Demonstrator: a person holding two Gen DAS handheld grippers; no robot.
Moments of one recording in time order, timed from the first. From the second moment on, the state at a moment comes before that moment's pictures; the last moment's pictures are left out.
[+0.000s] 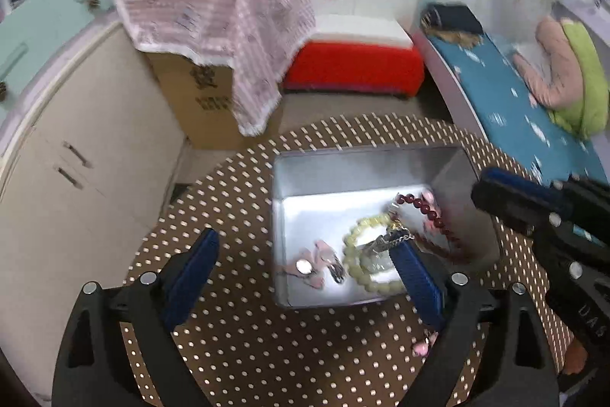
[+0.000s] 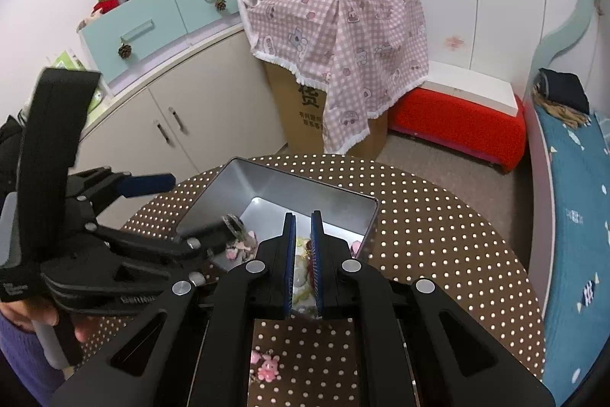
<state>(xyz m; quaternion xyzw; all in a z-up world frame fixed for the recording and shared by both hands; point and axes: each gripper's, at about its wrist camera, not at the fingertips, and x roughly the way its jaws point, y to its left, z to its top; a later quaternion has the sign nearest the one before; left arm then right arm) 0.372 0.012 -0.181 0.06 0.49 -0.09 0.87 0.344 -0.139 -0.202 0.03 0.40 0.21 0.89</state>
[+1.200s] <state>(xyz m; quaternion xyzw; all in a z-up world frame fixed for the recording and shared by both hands) 0.241 0.056 -0.186 -0.05 0.36 -0.09 0.93 0.230 -0.136 -0.250 0.03 0.42 0.17 0.89</state>
